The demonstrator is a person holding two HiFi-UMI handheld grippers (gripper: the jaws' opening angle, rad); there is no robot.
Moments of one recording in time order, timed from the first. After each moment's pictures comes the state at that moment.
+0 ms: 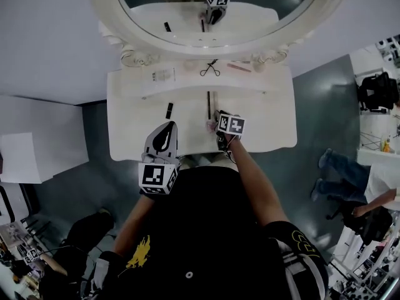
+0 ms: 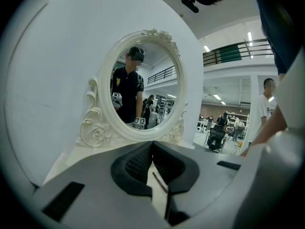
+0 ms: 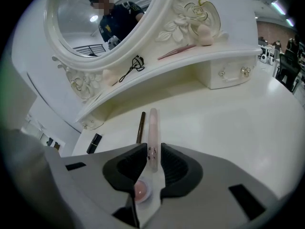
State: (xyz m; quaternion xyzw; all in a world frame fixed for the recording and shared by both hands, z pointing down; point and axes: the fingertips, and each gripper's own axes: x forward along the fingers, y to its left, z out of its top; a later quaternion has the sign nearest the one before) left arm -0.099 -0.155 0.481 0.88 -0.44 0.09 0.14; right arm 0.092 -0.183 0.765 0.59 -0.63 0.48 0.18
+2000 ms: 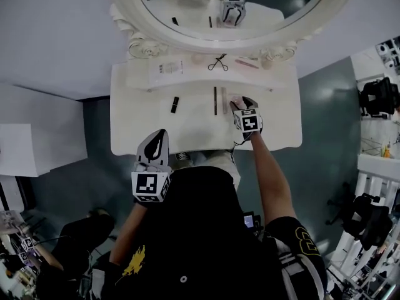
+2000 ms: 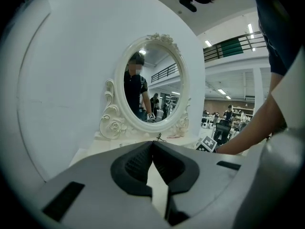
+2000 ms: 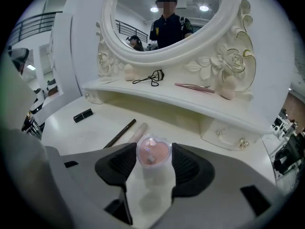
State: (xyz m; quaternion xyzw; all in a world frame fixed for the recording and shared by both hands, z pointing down) left arm -0.162 -0.111 0.504 0.87 -0.47 0.12 0.12; right arm 0.135 -0.204 0.747 0.56 -0.72 0.24 0.33
